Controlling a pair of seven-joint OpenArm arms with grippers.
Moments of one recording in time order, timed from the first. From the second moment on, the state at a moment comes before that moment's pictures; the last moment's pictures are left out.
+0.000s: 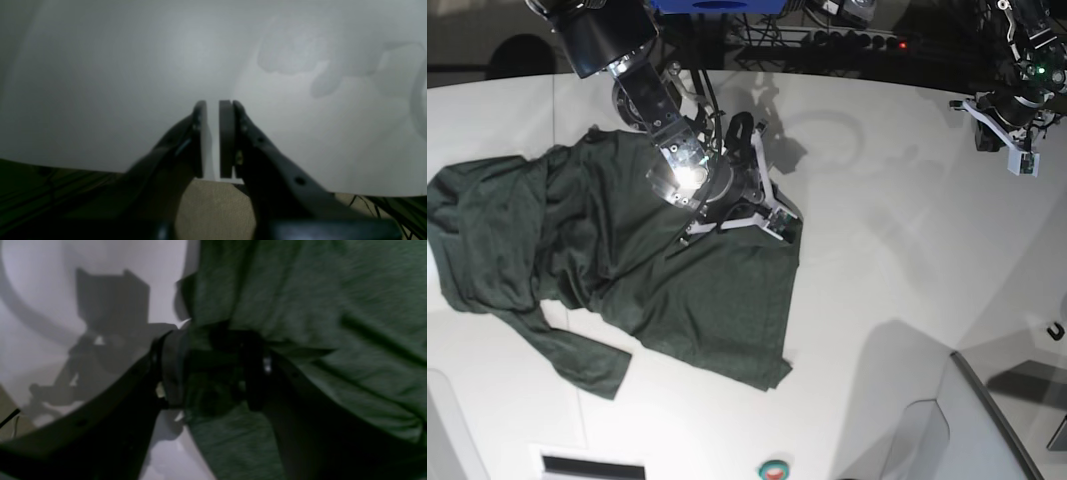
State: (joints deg) left arm 22.5 -13.0 -38.9 87.4 -6.0 -34.2 32.1; right arm 1.8 -5.8 -26.9 75.6 -17.3 25.7 -46.4
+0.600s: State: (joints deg) left arm 22.5 -13.0 -38.9 87.4 -6.0 -34.2 32.1; right arm 2.9 -5.8 -26.8 74.7 -17.1 20.1 -47.2
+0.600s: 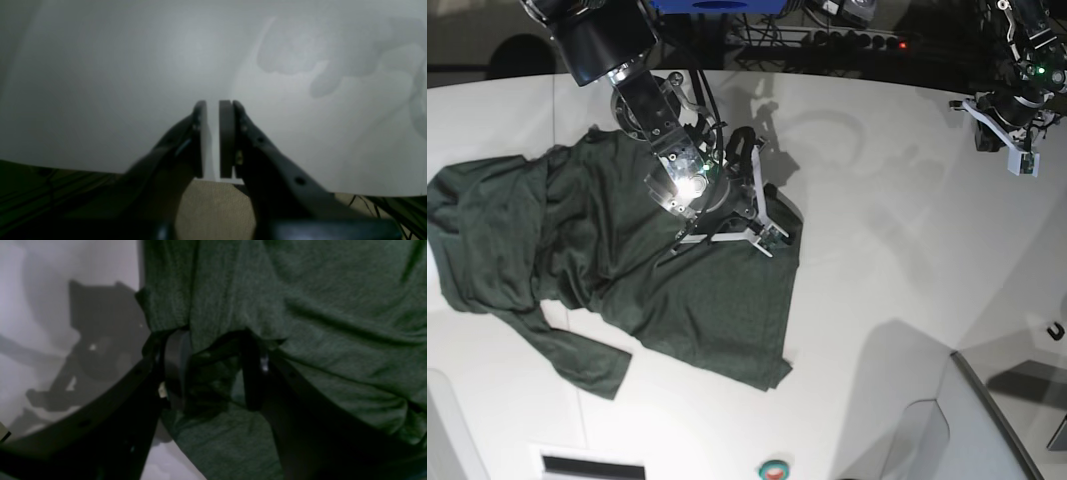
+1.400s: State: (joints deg) left arm 22.1 -13.4 -38.6 87.4 -6.0 -34.2 32.1; right arm 3.9 -6.9 -47.8 87.7 -16.5 20.3 -51.2
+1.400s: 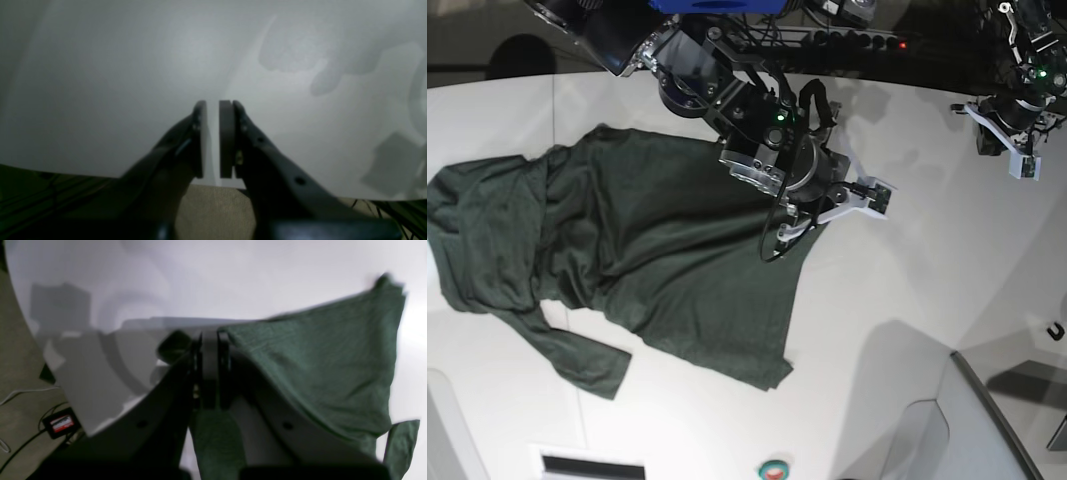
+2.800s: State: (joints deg) left arm 3.7 -9.9 11.0 71.4 -4.9 -21.1 27.6; right arm 6.2 18.2 36.8 49.9 -11.5 20.2 -29.7
